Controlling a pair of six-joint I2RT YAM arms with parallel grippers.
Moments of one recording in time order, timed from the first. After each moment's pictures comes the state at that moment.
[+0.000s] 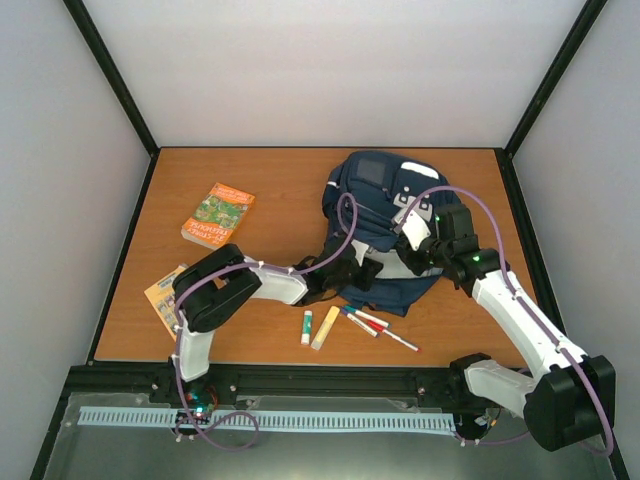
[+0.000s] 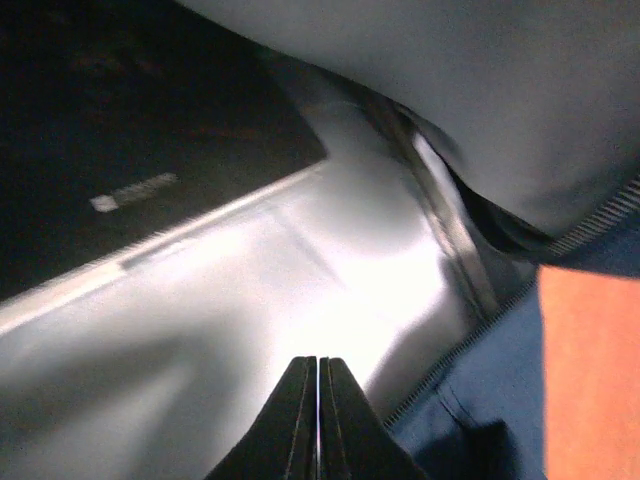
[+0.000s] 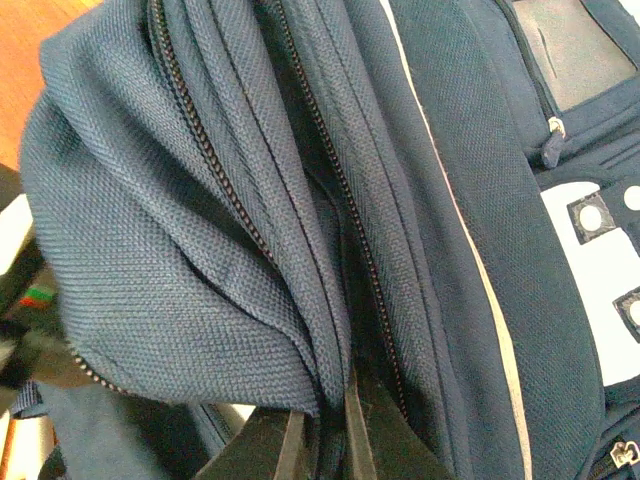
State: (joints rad) left arm -0.96 1.97 0.98 0.53 0.07 -0.53; right arm 0.29 1.08 0.81 -0.47 -0.30 -0.50
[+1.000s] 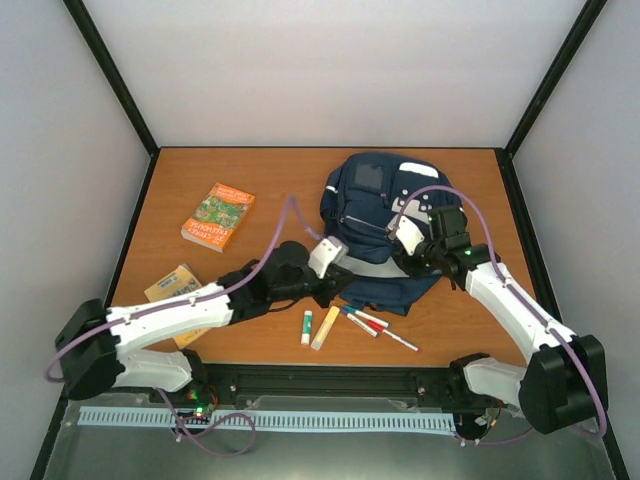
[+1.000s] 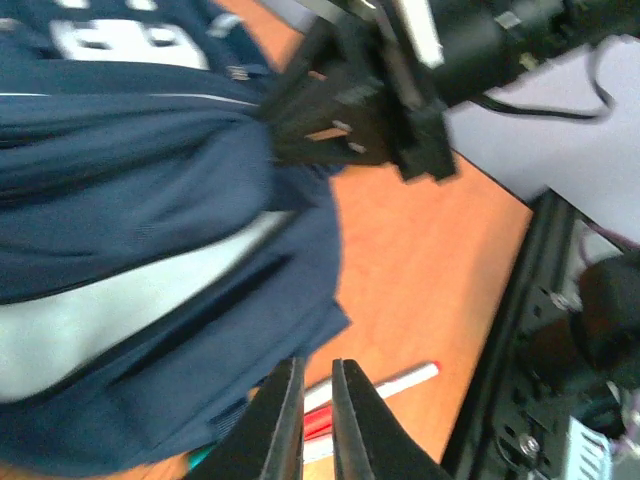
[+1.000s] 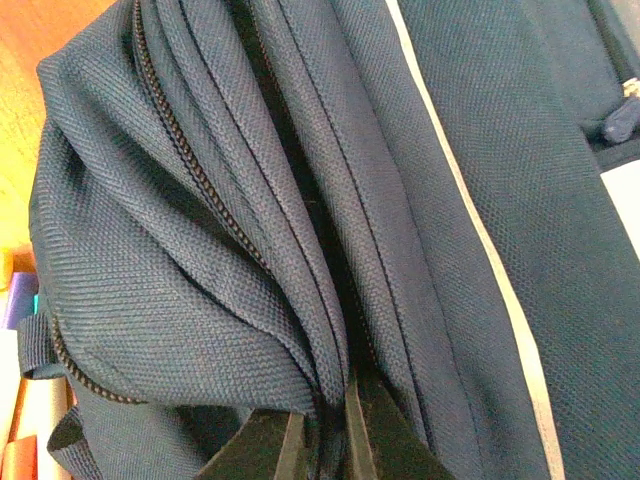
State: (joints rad) left arm -1.02 1.28 0.80 0.03 0.18 -0.35; right arm 0.29 1.16 0.81 -0.50 -0.32 -0.54
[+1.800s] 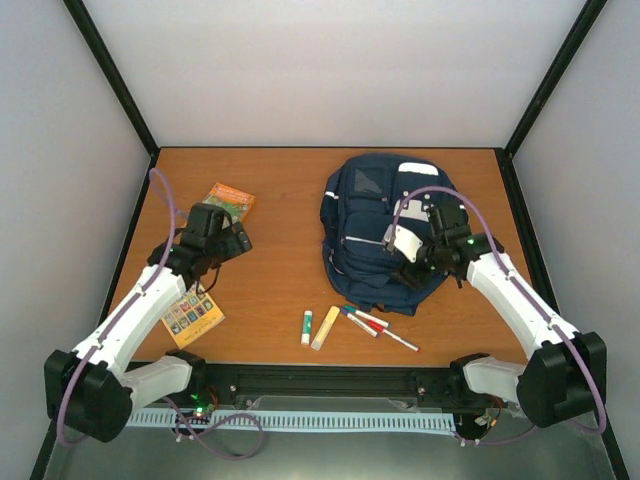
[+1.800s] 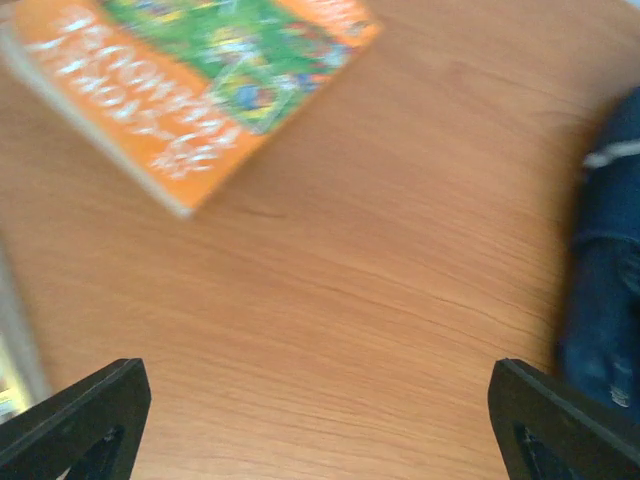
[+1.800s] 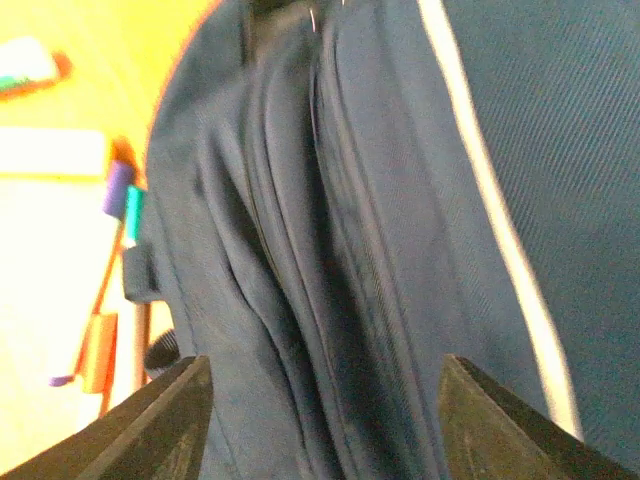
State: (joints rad) left arm -0.37 1.09 0.89 -0.64 -0.18 -0.68; right arm 0.29 1.20 0.88 -0.77 -0.36 -0.77
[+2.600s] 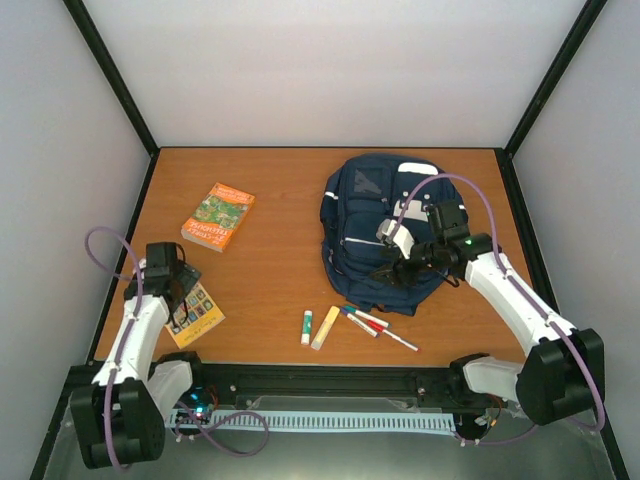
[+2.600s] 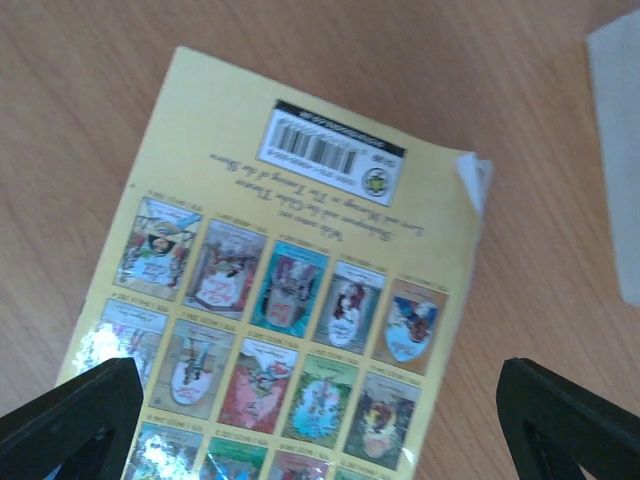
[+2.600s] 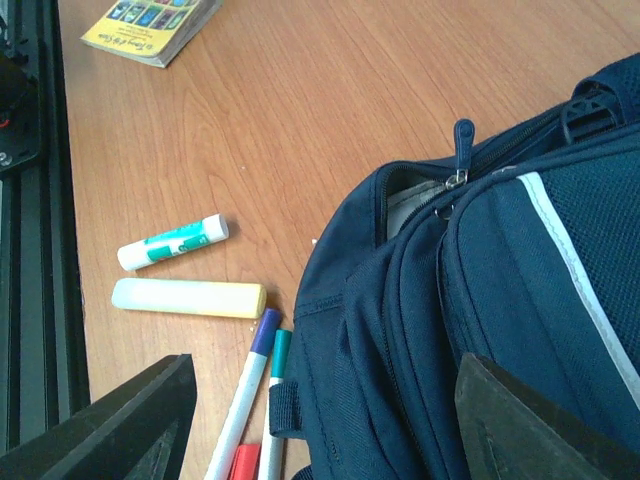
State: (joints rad) left arm 0.14 0.93 0.55 -0.70 -0.21 -0.90; right arm 0.29 1.22 0.90 -0.69 -0.75 -0.63
